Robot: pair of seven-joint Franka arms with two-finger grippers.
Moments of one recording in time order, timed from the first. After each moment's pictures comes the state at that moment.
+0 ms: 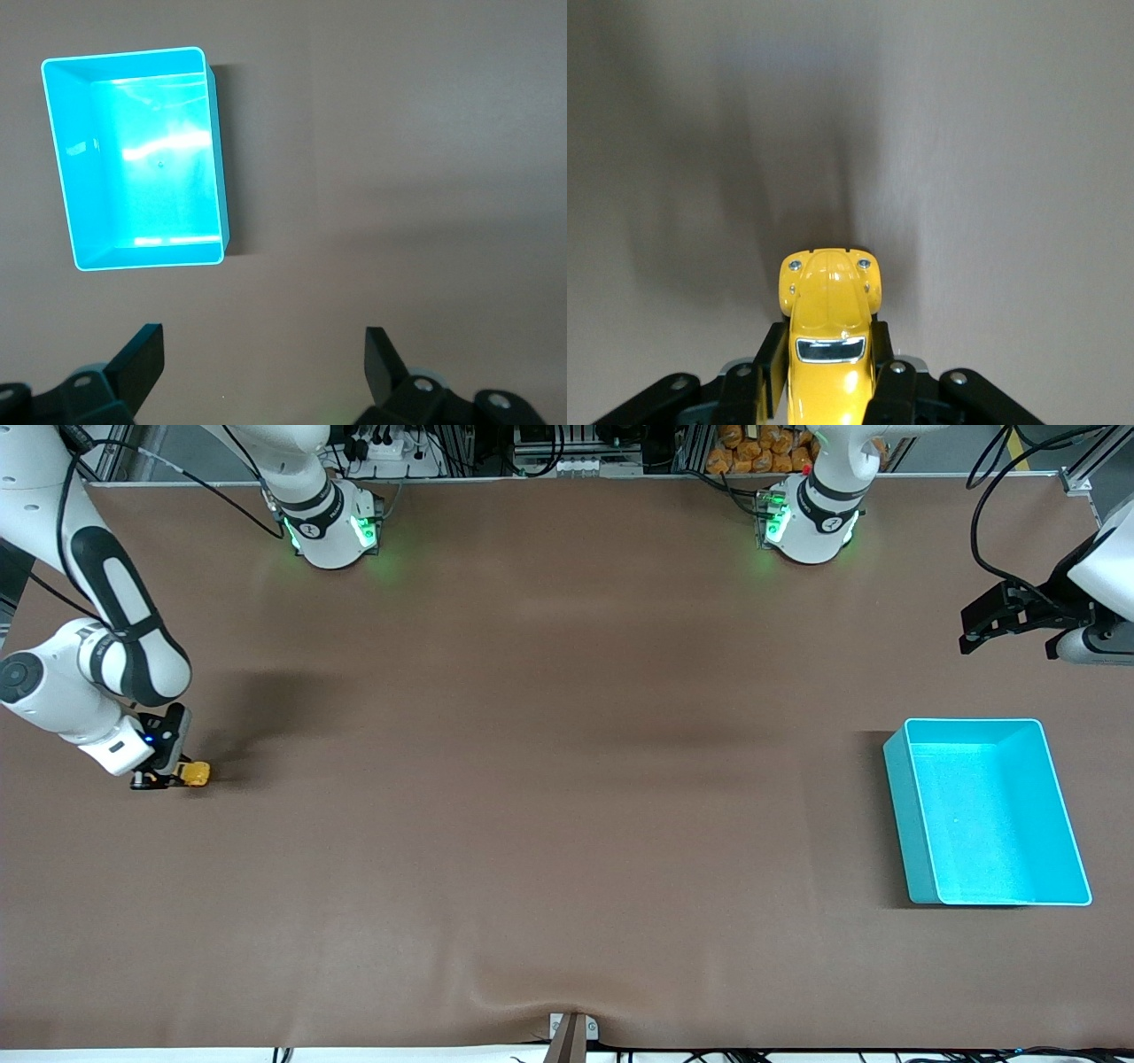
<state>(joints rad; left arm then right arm) 0.00 0.00 -0.09 -1.51 0.02 1.51 0.00 -0.37 0.45 -0.04 -2.16 -0.02 2.70 -1.94</state>
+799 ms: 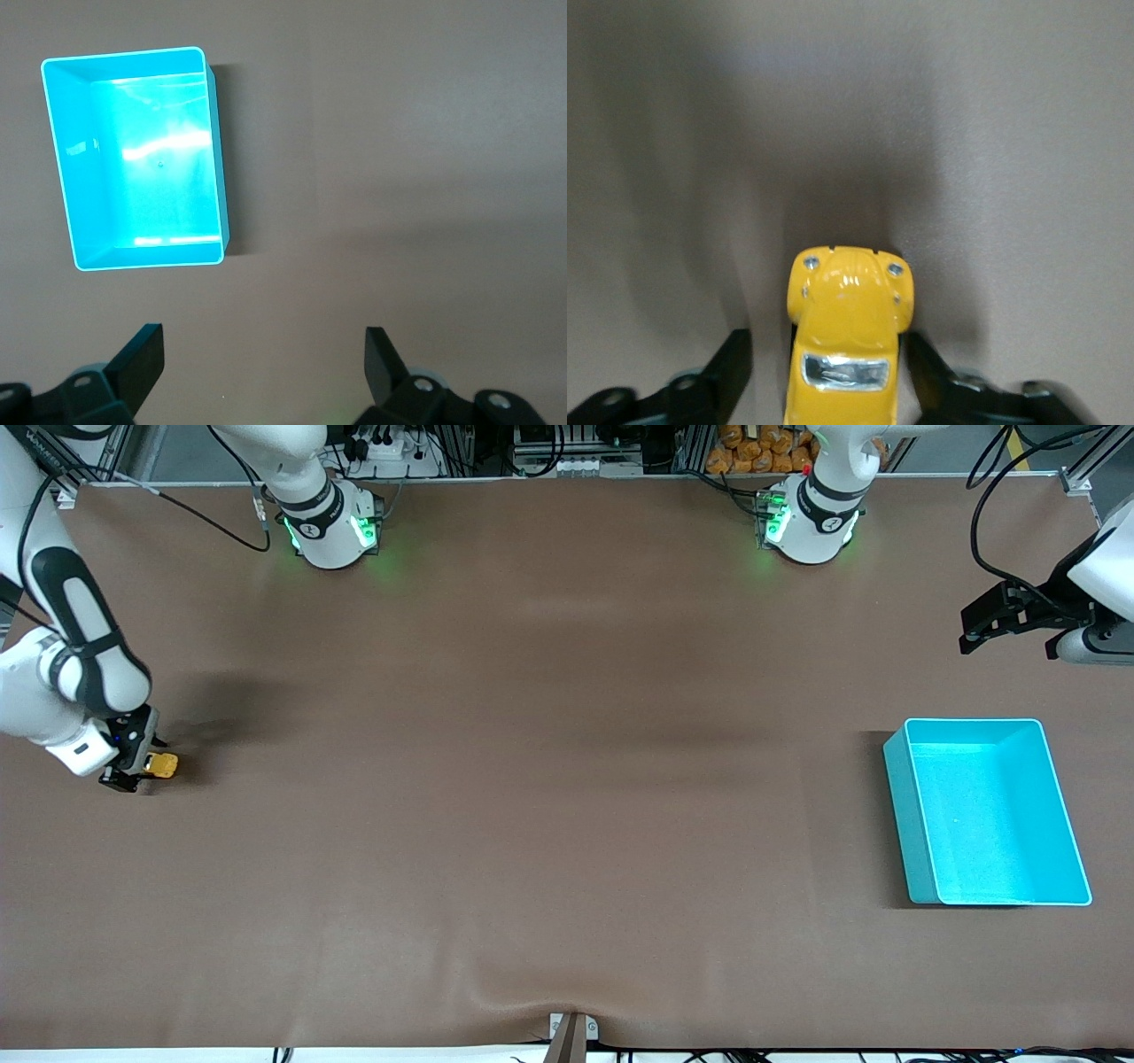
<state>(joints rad) 0.00 0.00 -0.09 -1.51 0.02 1.51 0.00 -0.49 0.56 -0.03 -1.97 -0.01 2.45 -1.99</state>
